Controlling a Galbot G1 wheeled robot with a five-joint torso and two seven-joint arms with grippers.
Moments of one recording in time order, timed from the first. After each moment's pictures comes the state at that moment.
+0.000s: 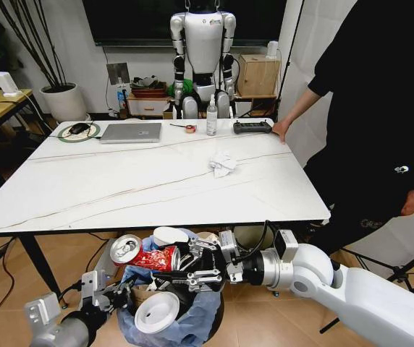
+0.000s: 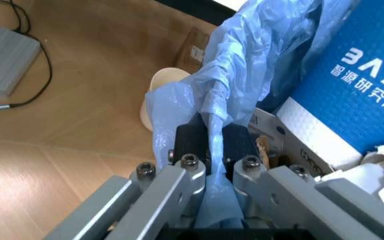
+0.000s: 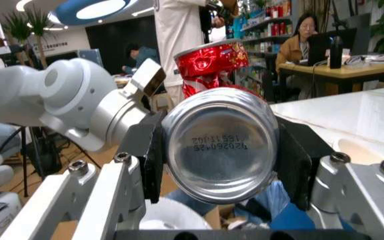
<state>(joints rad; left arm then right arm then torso) 1.98 -0.99 -0.74 -2.50 -1.19 0.48 -0.37 -0.72 0.71 -0.39 2.05 0.97 0.05 -0.69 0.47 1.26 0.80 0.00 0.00</state>
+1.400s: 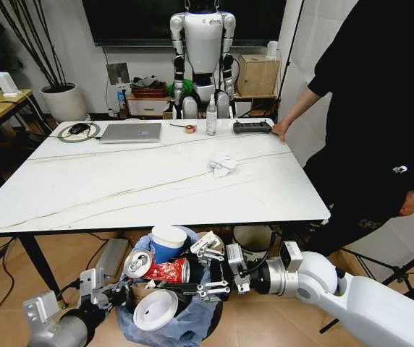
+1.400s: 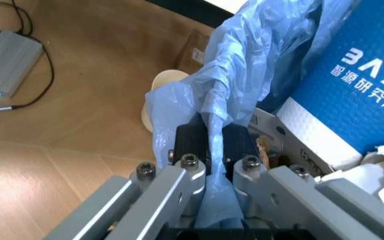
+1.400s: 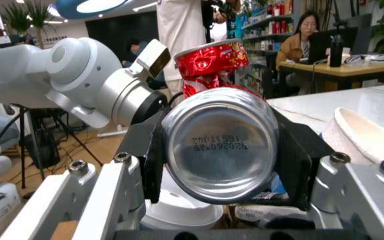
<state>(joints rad) 1.97 -0.98 -0.76 -2.50 -1.20 0.48 -0.38 -0.79 0.70 -0.35 2.03 0.92 0.09 -0.74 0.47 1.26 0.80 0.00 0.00</state>
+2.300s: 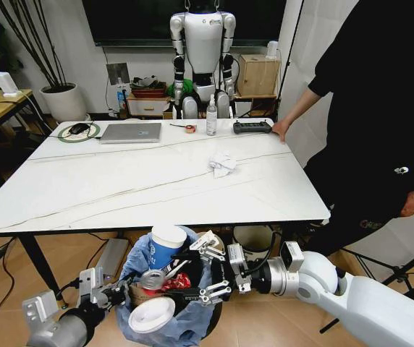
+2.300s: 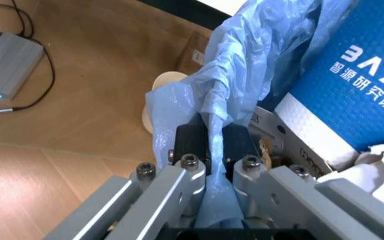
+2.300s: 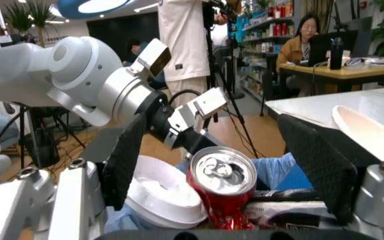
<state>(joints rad) 1.97 -0.98 -0.76 -2.50 -1.20 0.48 -0.38 -0.79 0.70 -0.35 2.02 0.92 0.10 -0.75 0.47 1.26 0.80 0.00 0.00</state>
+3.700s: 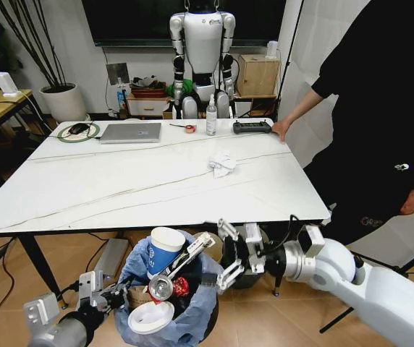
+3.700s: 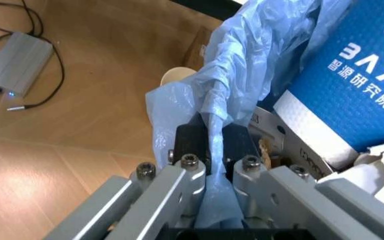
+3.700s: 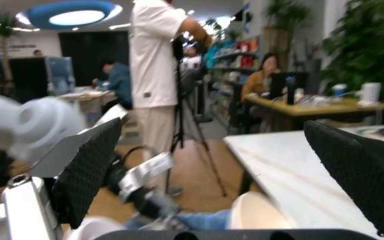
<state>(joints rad) 1.98 -0.98 -0.75 -2.49 -1.17 0.47 -0.38 -0.76 0.67 -0.17 2.06 1.03 0.10 -0.69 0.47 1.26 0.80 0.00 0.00</state>
